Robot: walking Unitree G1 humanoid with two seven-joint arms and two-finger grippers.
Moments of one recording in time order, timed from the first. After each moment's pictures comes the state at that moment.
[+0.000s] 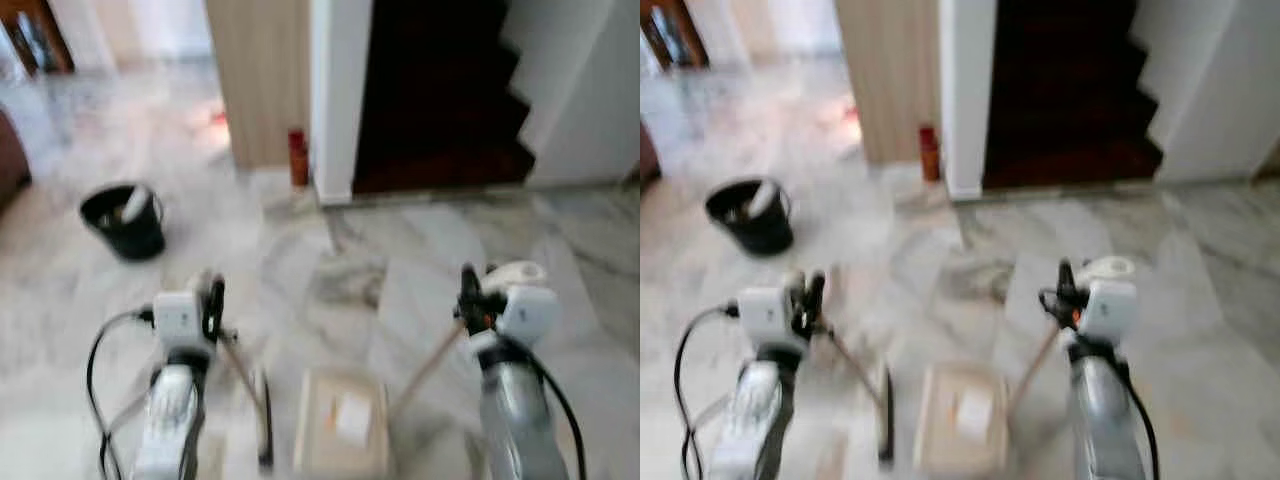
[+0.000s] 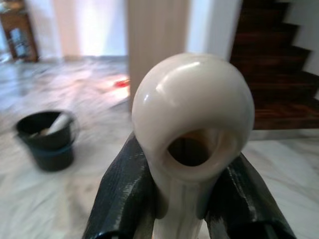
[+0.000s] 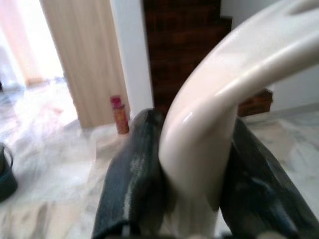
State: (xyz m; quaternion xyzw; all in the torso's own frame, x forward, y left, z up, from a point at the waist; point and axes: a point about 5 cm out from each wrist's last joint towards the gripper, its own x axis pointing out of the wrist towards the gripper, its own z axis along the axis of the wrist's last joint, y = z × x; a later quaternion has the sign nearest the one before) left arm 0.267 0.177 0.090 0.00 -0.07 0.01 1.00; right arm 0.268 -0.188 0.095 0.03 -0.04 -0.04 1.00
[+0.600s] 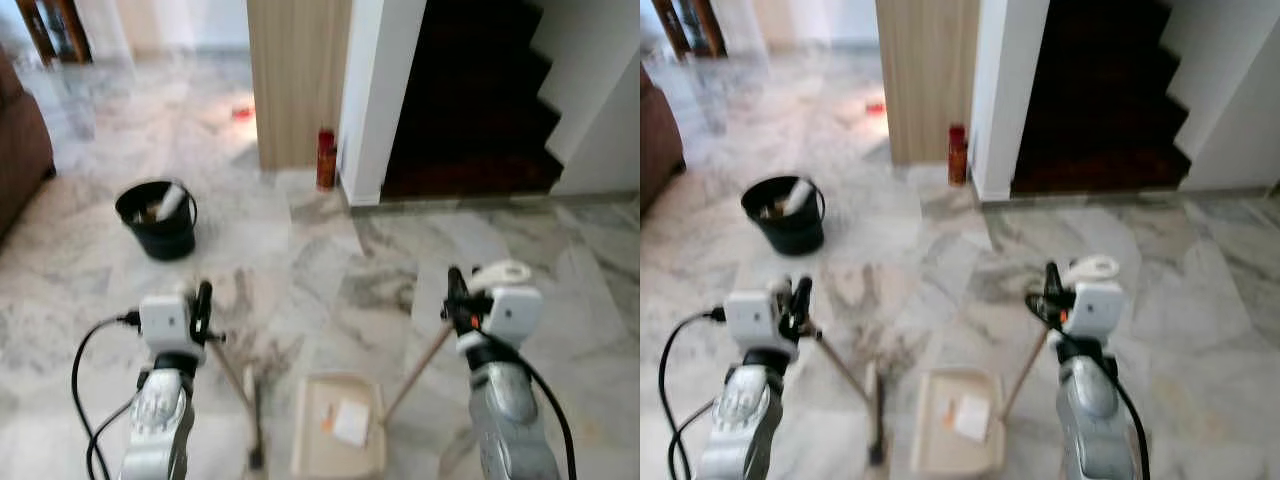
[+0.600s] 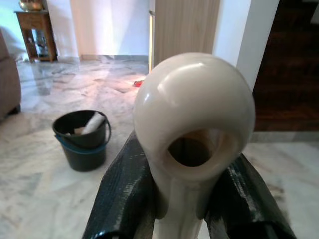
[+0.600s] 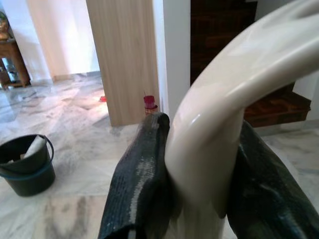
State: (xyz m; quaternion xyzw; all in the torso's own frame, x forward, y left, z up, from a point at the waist) left arm 0.267 0.184 0.092 0.01 -0.07 0.02 1.00; right arm 0.271 -0.179 0.101 0.03 -0.05 -0.02 1.00
